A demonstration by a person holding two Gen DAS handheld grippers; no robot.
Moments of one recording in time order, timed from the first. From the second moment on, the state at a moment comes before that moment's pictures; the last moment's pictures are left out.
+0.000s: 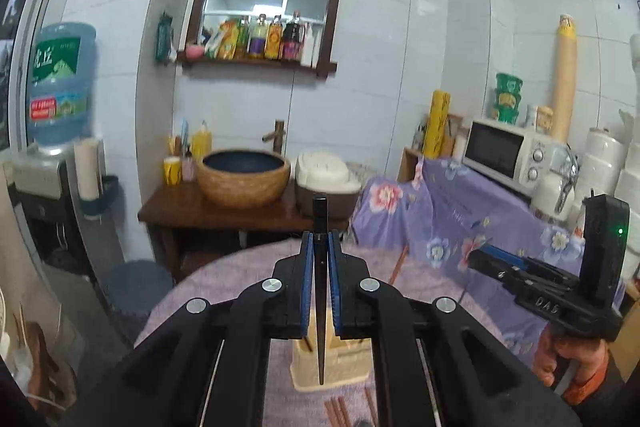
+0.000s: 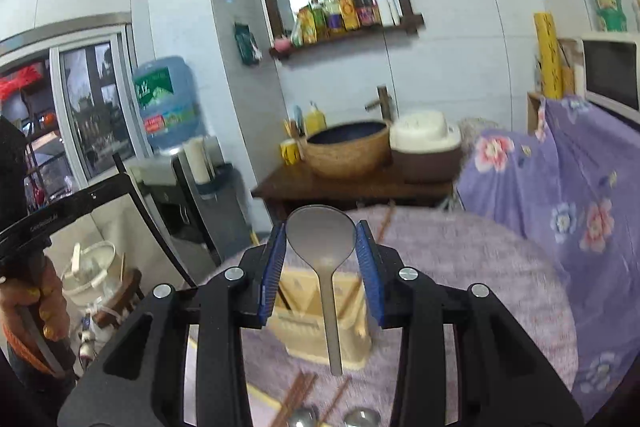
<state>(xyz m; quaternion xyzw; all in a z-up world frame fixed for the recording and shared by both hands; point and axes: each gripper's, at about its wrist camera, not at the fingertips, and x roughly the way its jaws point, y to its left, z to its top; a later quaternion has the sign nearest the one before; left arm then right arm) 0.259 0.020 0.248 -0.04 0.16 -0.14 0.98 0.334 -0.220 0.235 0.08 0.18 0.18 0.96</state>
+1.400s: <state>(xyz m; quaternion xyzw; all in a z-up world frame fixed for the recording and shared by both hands) 0.301 0.006 0.110 -0.05 0.23 -0.09 0.97 0.361 -0.174 0.093 0.02 0.22 0.10 0.97</state>
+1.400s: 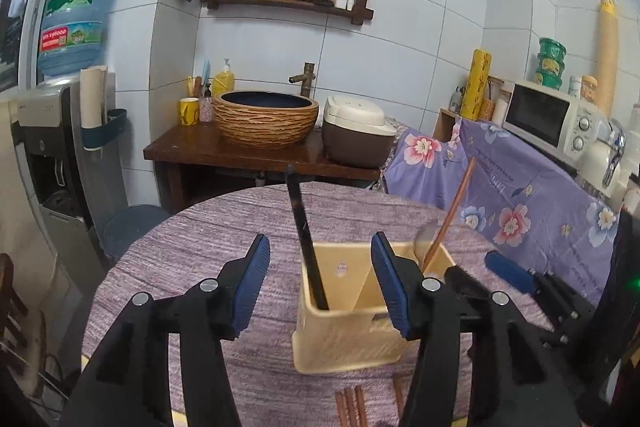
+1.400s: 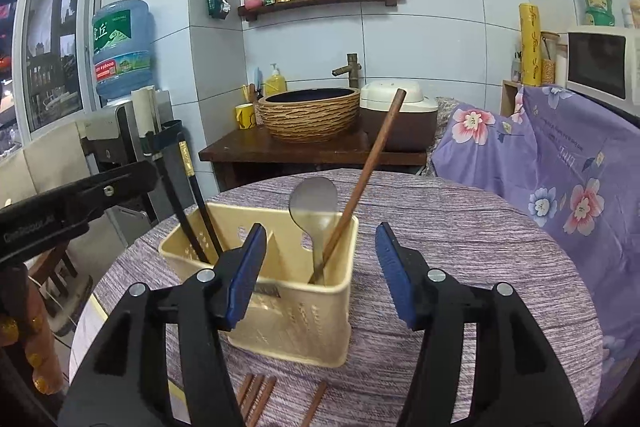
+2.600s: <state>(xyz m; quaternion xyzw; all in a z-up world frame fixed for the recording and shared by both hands) 0.200 -0.028 -0.047 0.02 0.40 -0.08 0.91 0.259 -0.193 -0.045 0.01 0.42 0.04 0.91</state>
